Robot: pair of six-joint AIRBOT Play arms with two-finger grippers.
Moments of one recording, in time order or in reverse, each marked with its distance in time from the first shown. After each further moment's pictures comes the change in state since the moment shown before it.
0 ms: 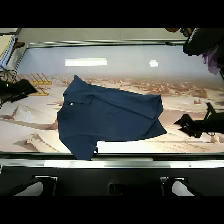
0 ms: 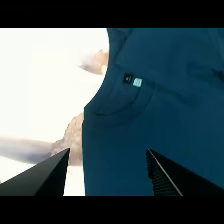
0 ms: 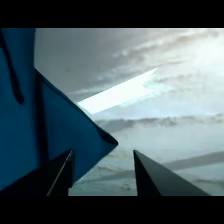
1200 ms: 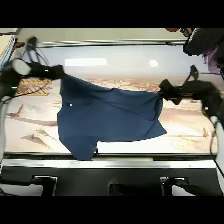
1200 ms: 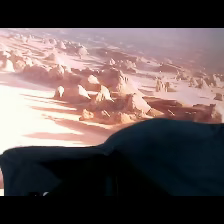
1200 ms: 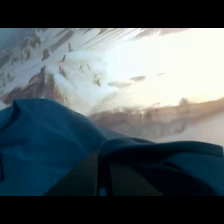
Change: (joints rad) left arm -0.316 -0.374 0.235 -0.013 0.434 -0.017; right arm 0.474 -0.170 0.402 -0.012 0.344 0.392
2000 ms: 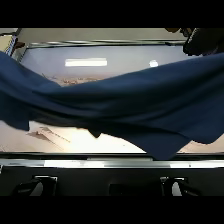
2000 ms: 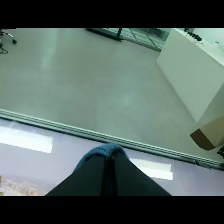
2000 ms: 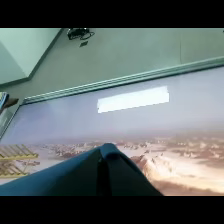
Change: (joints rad) left arm 0.236 0.902 0.063 0.008 -0.153 -0.120; right arm -0.314 0.711 0.573 0.126 -0.595 -0.087
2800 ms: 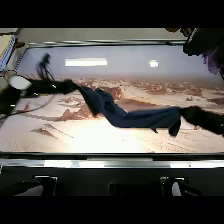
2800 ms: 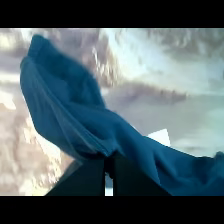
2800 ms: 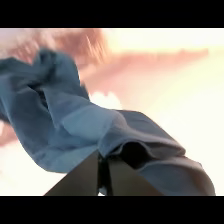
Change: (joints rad) left arm -0.230 -0.614 -0.365 -0.508 0.105 0.437; right arm 0.000 0.048 -0.792 0.037 0.136 -0.282
